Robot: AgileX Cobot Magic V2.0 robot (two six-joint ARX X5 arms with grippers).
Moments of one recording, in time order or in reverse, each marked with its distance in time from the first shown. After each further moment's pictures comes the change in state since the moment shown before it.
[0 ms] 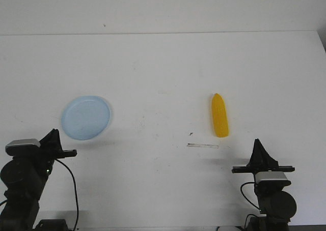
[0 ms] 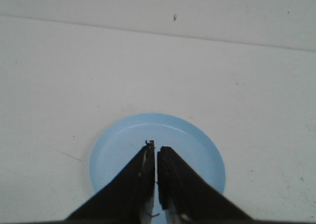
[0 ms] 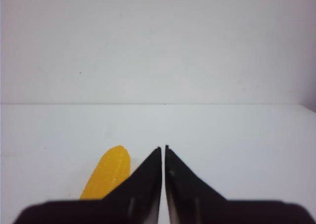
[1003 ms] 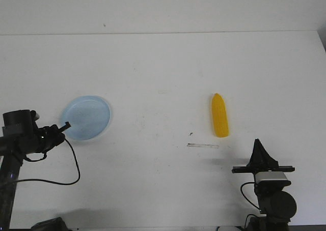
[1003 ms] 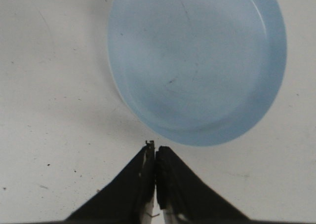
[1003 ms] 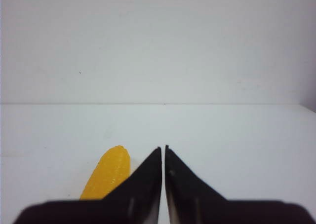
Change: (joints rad) left arm 0.248 0.699 0.387 -0.485 0.293 -0.171; right arm 0.000 0.000 0.000 0.000 0.000 0.000
